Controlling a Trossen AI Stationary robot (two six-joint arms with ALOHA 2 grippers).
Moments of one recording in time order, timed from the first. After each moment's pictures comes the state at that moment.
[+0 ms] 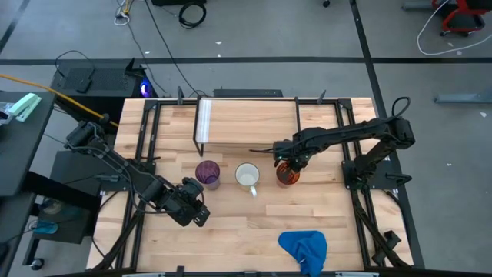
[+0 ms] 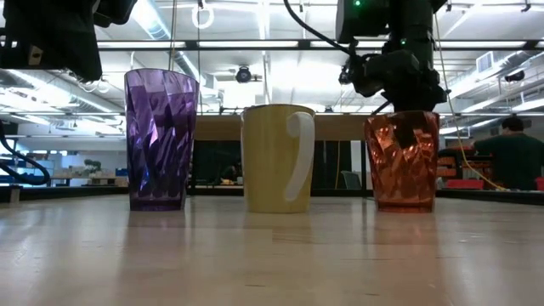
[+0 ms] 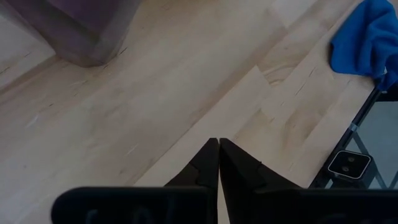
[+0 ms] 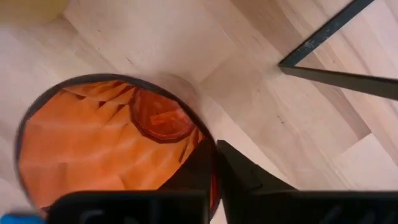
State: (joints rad) left arm -0.62 1.37 0.95 -0.62 -0.34 -1.45; right arm -0.02 1.56 1.15 -1.09 0.01 0.76
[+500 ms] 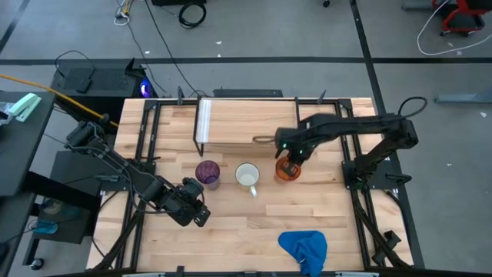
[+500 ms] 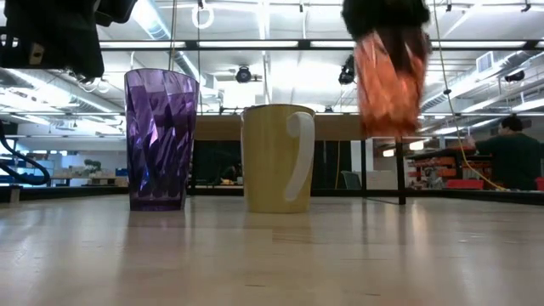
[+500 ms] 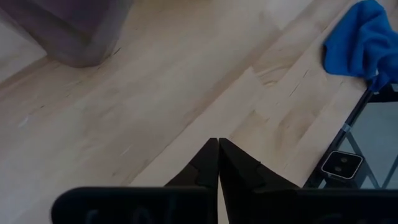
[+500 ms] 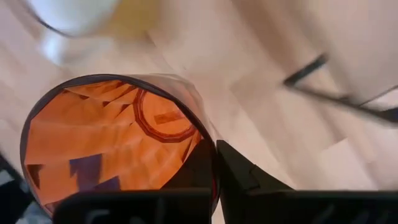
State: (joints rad) left arm -0.62 1.37 0.95 -0.61 -0.34 -1.45; right arm -0.01 1.53 1.50 -1.35 -0.03 0.65
